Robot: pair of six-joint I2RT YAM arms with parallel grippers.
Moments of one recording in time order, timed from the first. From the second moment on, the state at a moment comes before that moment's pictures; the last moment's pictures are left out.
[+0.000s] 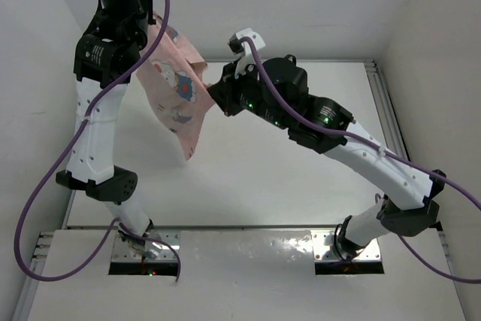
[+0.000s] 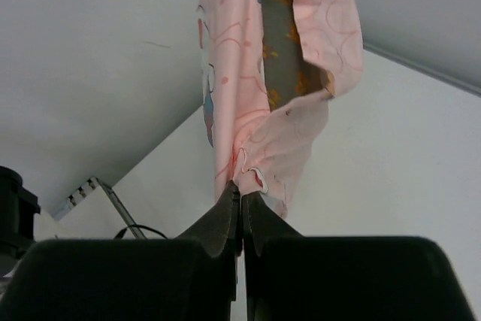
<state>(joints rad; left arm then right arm) -0.33 1.71 2.52 -0.87 -0.54 0.27 1.01 1.50 1.83 -0.48 0.19 0.27</state>
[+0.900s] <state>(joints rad) -0.34 1.49 2.33 -1.32 0.37 0.51 0.95 0.96 1.51 -0.54 0.62 0.18</state>
